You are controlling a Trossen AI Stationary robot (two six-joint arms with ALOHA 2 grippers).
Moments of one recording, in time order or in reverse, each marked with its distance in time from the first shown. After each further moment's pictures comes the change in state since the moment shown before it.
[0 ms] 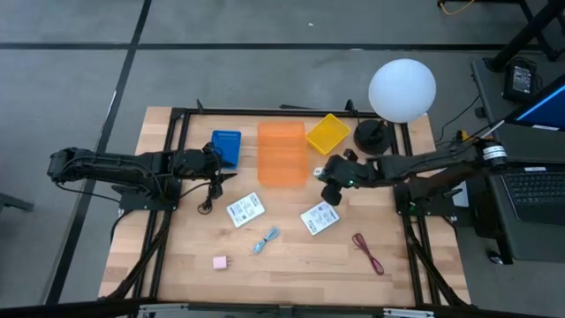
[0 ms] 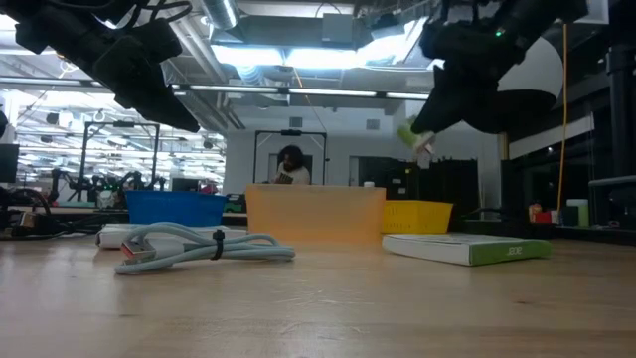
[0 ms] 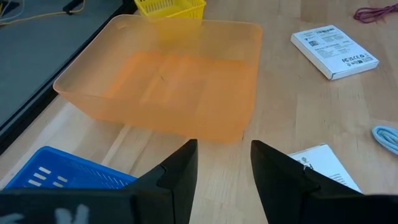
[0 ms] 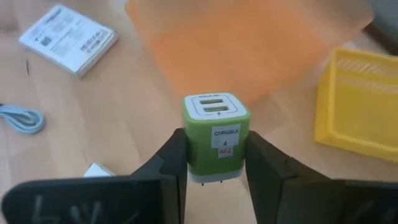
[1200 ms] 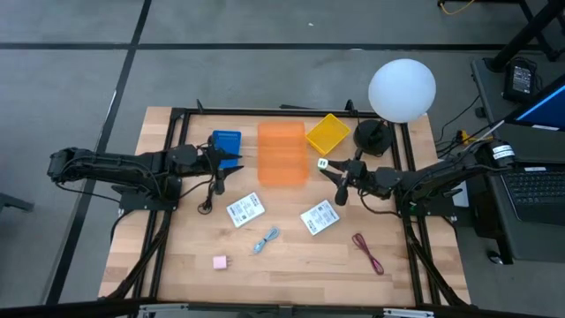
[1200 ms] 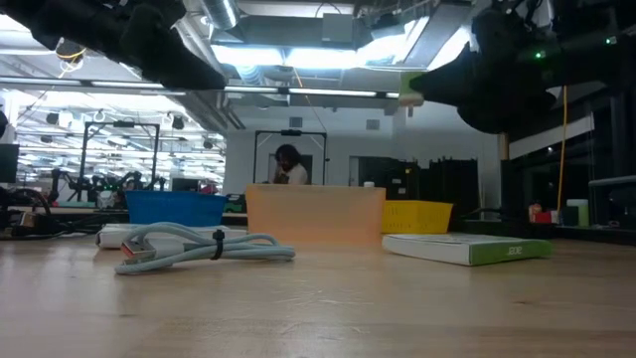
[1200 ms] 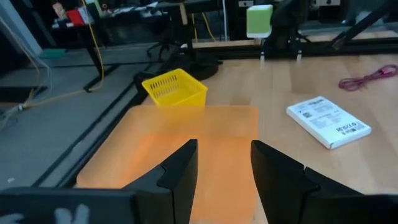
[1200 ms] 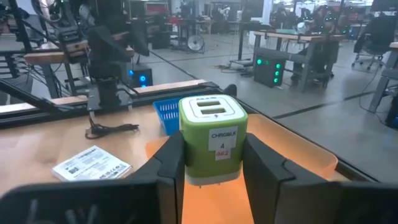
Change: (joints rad) left arm 0.000 0.000 0.000 0.286 -0.016 0.169; right arm 0.066 -0.117 -0.542 1.228 0.184 -0.389
